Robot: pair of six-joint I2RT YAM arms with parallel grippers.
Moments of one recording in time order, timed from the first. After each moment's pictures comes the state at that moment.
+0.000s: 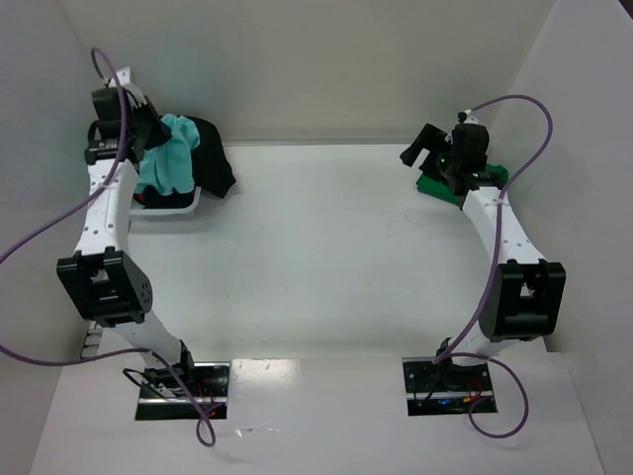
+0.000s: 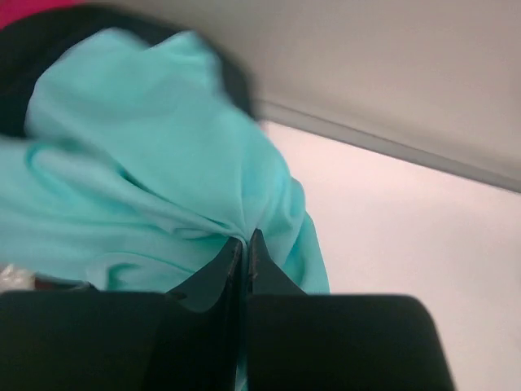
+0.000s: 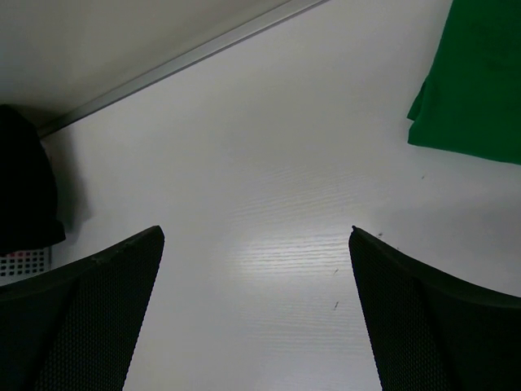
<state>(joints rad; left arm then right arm) 0.19 1.72 1.71 -0.42 0.09 -0.29 0.00 1.54 1.32 -0.25 -0.14 0.50</state>
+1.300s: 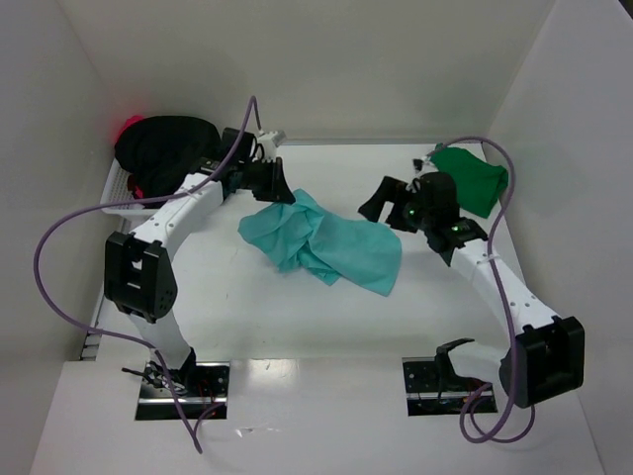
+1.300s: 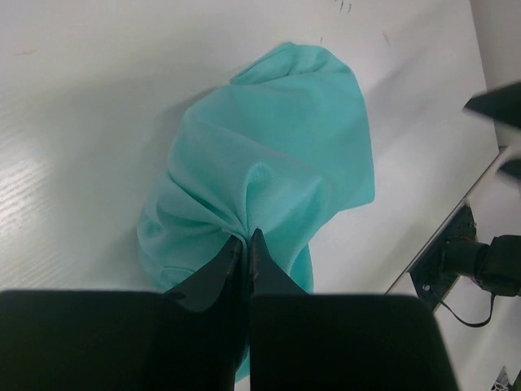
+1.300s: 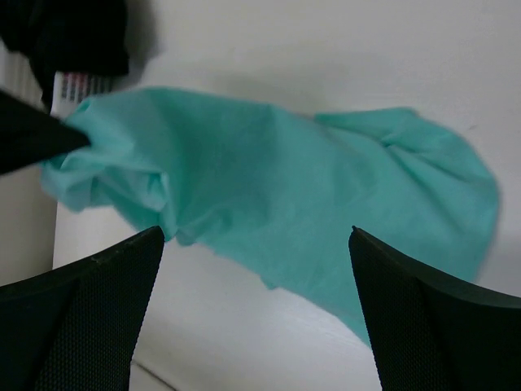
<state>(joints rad) -0.31 1.76 1.54 -0.55 0.54 -0.24 0.24 1.20 0.95 -0.26 -0.23 0.57</state>
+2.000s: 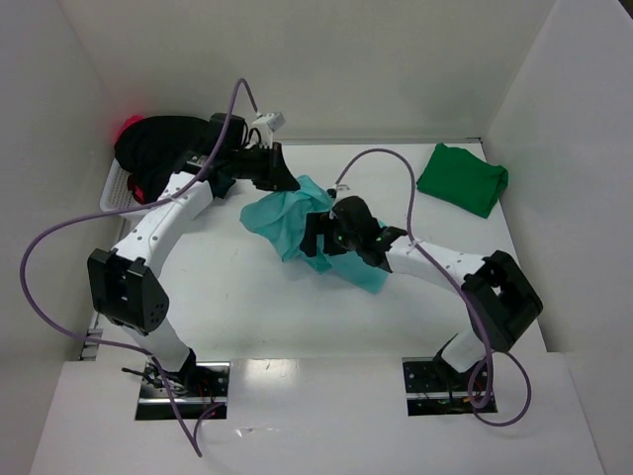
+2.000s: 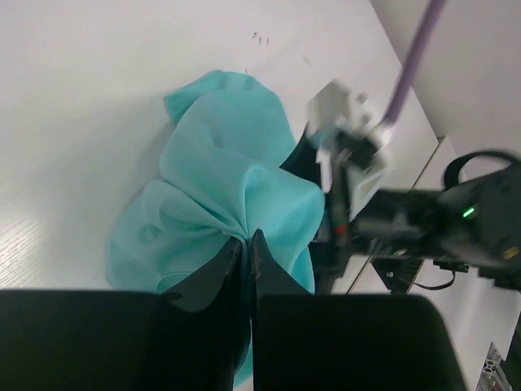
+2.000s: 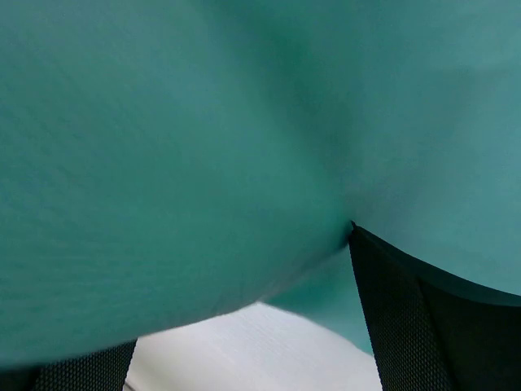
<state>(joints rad) -0.31 1.68 1.62 -0.57 0.66 -0.24 0.69 1.55 0.96 -0.02 -0.04 0.52</state>
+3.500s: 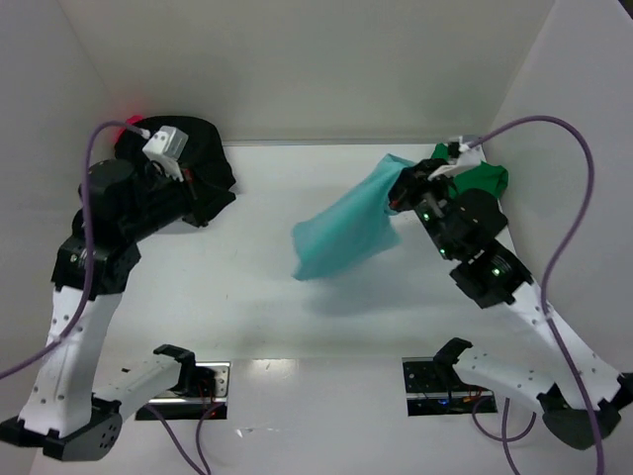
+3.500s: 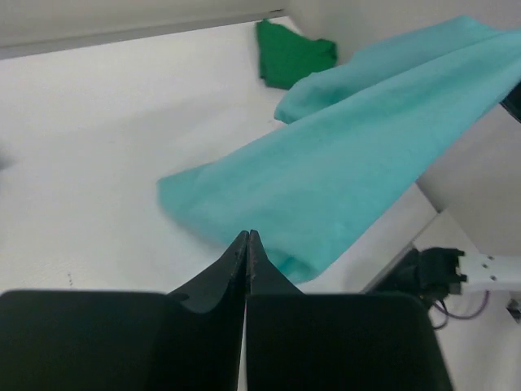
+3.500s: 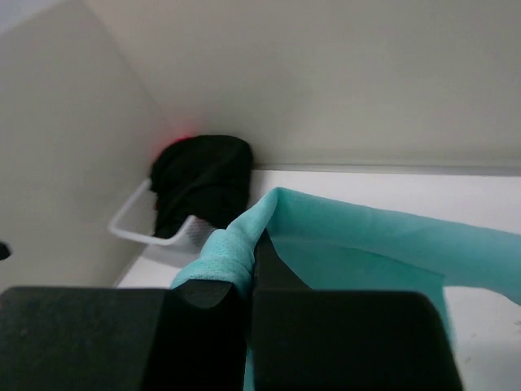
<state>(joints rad) -0.23 0.99 1.46 -0.72 0.43 -0.30 0.67 0.92 1.14 -0.10 0.31 0.35</state>
